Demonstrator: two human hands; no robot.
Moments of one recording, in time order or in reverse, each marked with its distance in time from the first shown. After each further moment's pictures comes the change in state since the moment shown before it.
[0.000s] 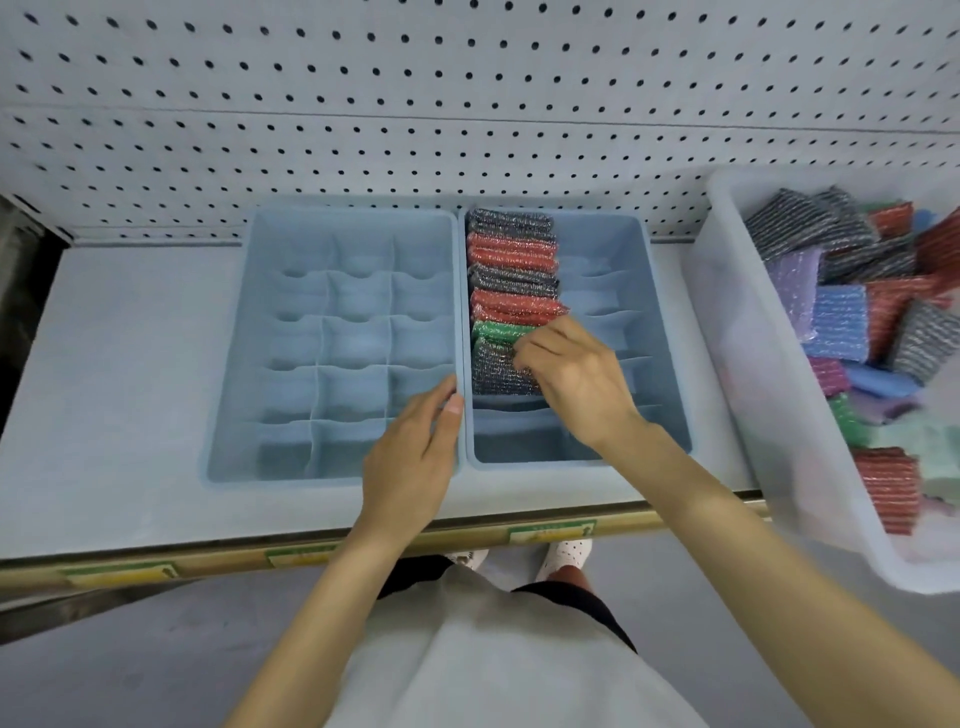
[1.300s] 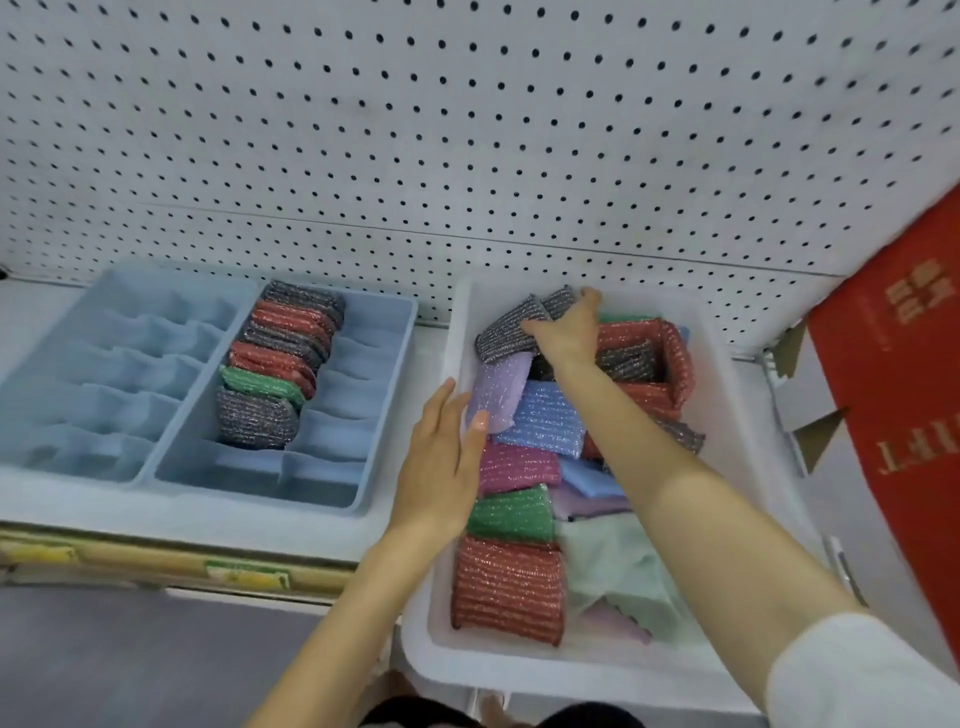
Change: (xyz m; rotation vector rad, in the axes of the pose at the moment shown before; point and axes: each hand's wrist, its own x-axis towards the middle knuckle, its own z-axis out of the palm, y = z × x) left_hand 0.015 0.230 0.271 0.061 0.234 0.081; right_hand -0.021 0.297 -0.103 0.782 0.075 0.976
